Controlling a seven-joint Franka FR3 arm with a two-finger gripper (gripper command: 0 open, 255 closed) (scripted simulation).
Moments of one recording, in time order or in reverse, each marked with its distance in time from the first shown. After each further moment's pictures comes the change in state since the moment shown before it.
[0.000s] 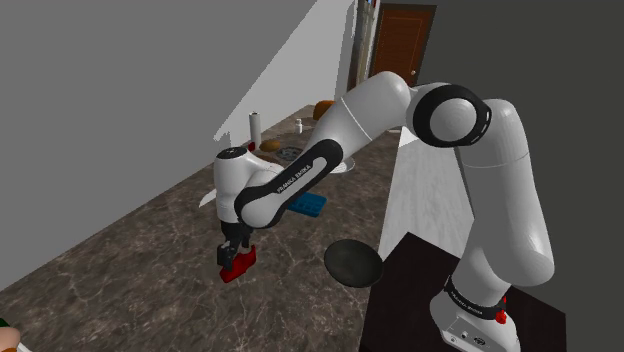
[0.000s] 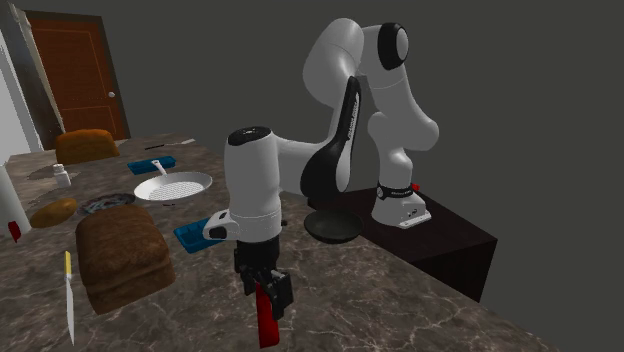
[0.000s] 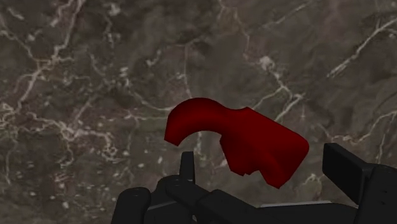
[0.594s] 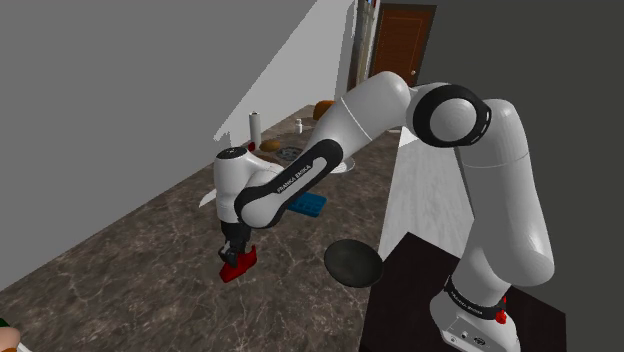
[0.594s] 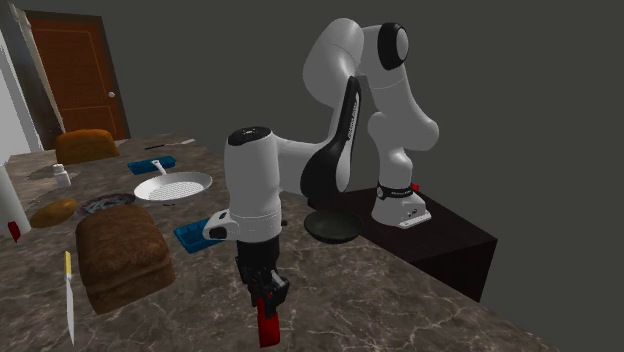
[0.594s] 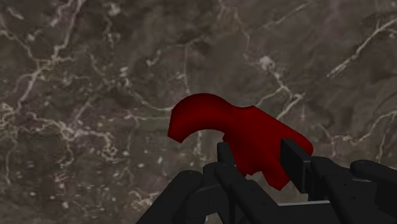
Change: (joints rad) arm 0.000 0.000 0.000 0.000 0.000 0.000 0.000
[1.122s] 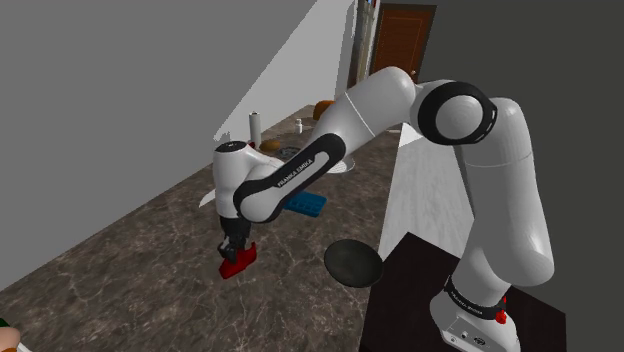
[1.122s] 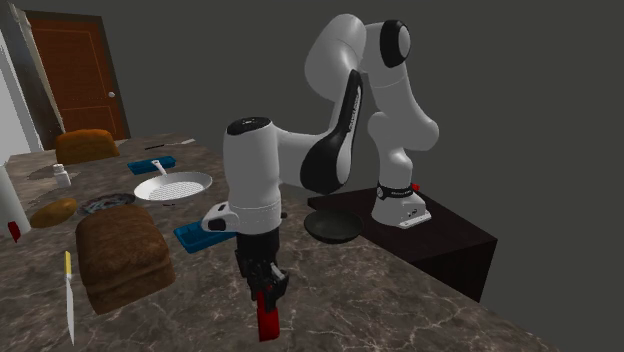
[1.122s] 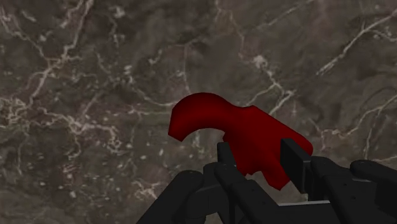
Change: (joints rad) arm -0.004 -0.027 0.007 0.004 0.009 -0.030 -0.004
